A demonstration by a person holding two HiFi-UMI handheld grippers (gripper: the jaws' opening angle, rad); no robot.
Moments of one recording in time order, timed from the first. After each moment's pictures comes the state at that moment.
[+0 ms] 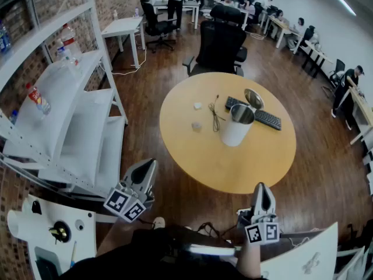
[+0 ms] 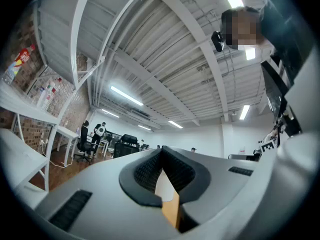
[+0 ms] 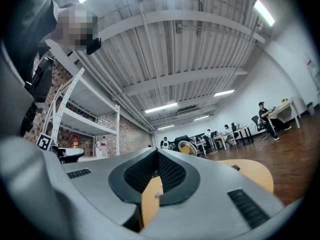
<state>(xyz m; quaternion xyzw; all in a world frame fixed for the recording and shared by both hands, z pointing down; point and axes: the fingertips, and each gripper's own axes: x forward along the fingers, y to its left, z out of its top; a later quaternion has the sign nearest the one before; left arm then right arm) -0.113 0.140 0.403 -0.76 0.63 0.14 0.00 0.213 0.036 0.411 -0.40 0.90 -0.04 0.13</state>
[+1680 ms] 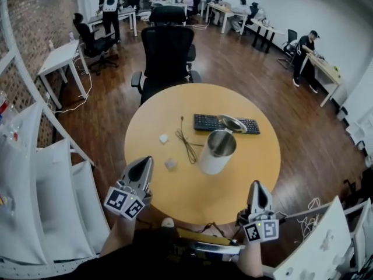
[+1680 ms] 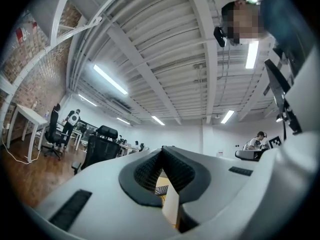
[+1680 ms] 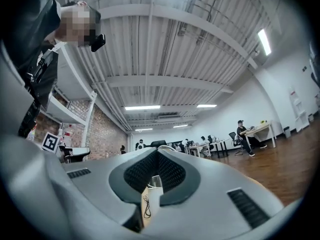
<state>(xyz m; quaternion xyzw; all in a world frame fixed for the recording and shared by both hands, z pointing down) -0.172 -0.131 0.401 -0.85 0.50 0.14 -0.01 0.167 -0.095 0.406 -0.54 0.83 -0.01 0.13</state>
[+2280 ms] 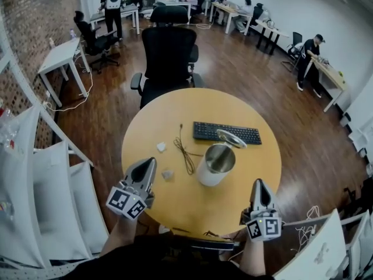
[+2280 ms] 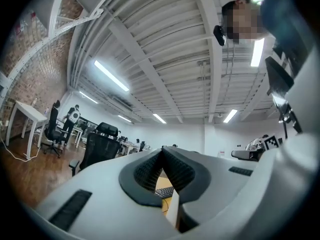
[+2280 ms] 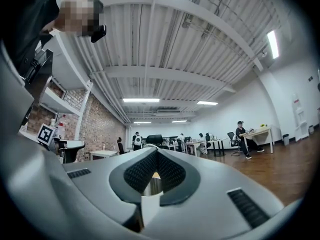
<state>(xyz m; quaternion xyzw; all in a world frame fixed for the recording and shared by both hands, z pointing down) -0.158 -0.189 0.404 -0.85 0.50 0.13 -0.03 0.183 -0.171 0.403 -0.56 0.83 -0.01 0.08</state>
